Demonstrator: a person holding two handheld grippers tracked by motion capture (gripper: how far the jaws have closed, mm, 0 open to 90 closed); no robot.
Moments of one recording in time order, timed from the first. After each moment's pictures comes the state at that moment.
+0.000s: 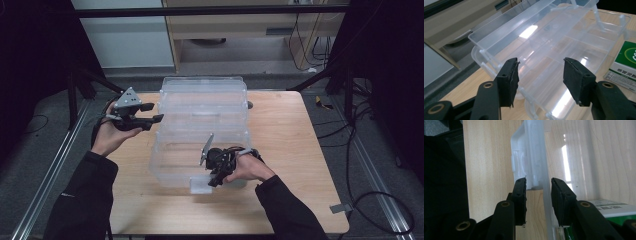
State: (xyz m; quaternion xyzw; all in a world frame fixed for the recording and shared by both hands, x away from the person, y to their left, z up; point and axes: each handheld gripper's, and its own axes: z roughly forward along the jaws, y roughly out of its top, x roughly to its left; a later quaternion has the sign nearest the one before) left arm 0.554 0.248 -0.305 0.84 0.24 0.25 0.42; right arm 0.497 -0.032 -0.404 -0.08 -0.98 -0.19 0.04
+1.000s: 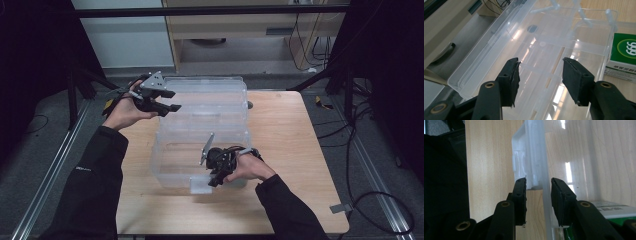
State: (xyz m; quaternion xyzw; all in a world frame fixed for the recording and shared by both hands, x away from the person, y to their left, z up) left arm 0.600 0.203 -0.280 0.90 0.13 0.22 0.37; right arm 0.499 -0.033 -0.405 -0.07 -0.98 -0.19 0.04
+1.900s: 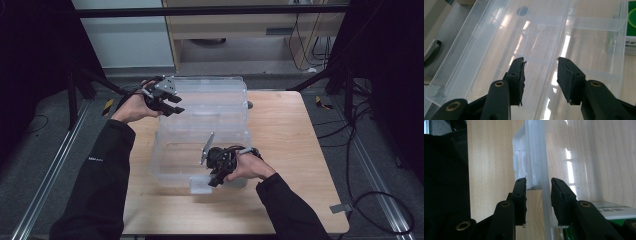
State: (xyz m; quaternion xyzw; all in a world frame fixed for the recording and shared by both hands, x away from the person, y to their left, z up) left arm 0.629 0.187 -0.301 0.93 0.07 0.19 0.29; right arm 0.501 -0.034 -0.406 -0.07 -0.98 -0.19 0.05
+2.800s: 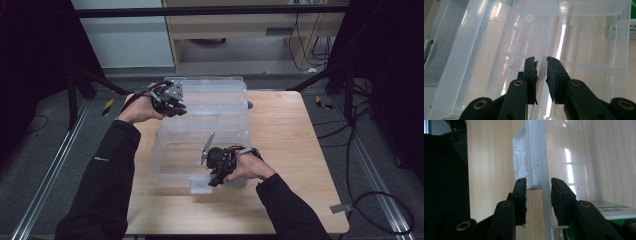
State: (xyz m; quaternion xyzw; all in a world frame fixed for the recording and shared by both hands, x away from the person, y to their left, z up) left arm 0.629 0.170 -0.309 0.95 0.03 0.19 0.24; right arm 0.501 -0.034 -0.406 -0.07 -0.98 -0.19 0.05
